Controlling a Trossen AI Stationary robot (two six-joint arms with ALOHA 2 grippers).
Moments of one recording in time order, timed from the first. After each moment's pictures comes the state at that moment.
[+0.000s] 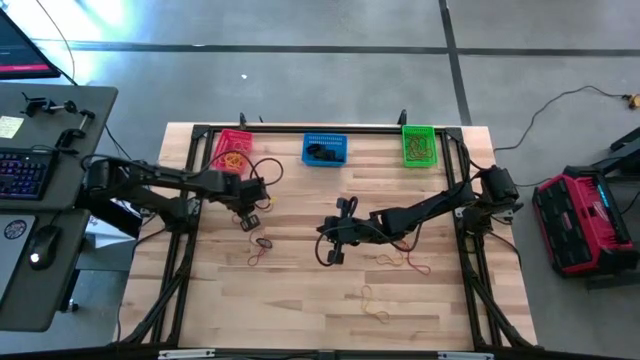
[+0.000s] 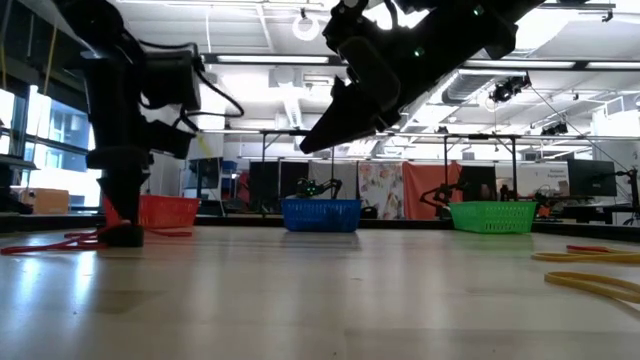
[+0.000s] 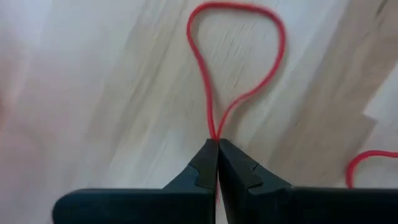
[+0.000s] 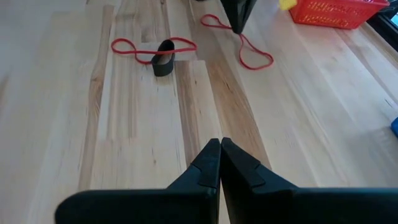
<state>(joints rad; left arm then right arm) 0.19 1.32 0.57 -0.65 -0.13 -0.26 0.22 1.80 1.03 0.12 0.36 0.12</state>
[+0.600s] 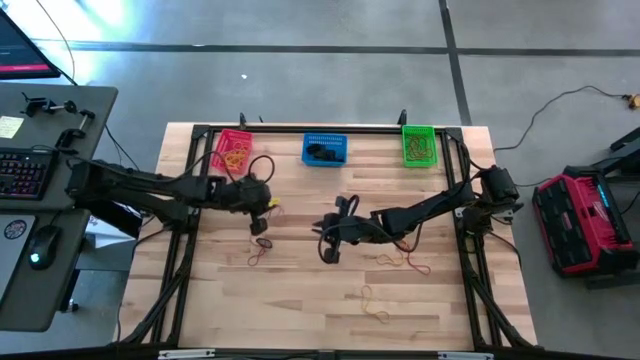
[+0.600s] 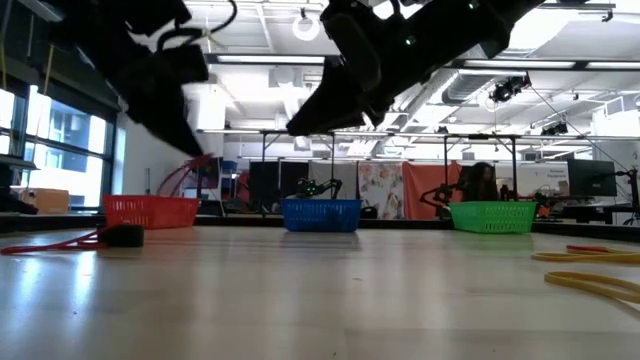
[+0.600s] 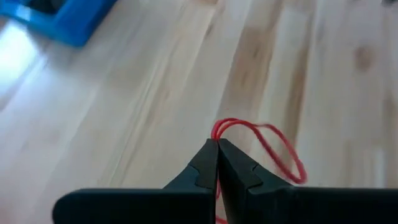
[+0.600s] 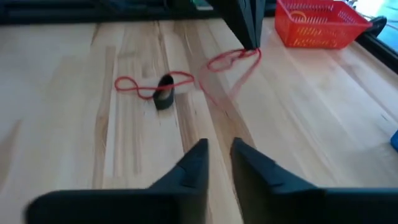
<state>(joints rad) 0.02 1.09 0.57 -0.33 -0.19 -0.21 0.22 1.80 1.03 0.22 0.38 0.16</state>
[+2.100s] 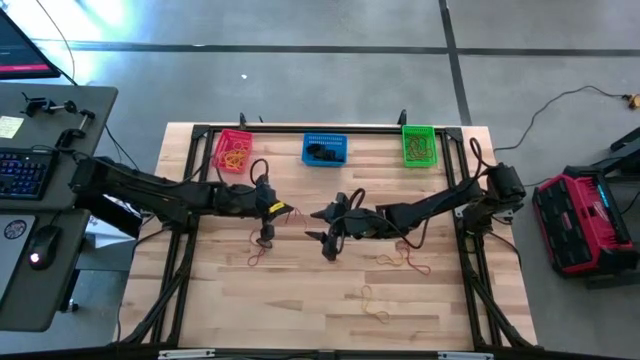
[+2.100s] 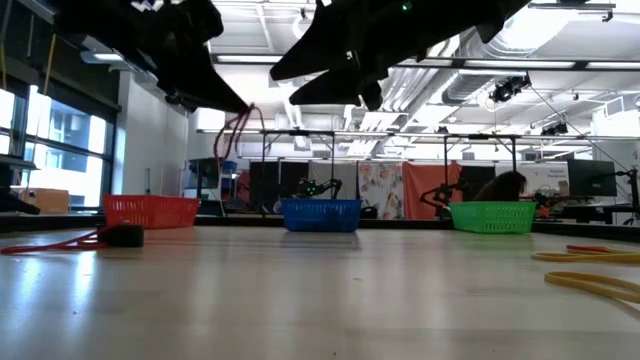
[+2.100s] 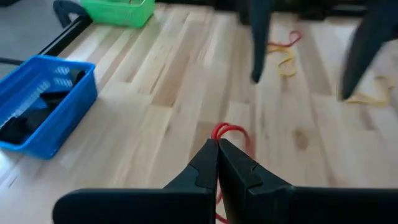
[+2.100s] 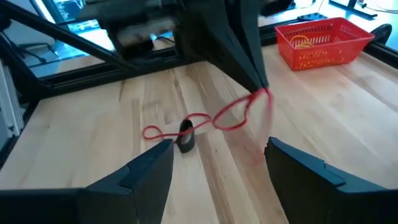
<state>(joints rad) -0.09 1.13 0.58 0.03 -0.23 -0.12 0.20 1.74 1.03 0.30 0.33 0.29</state>
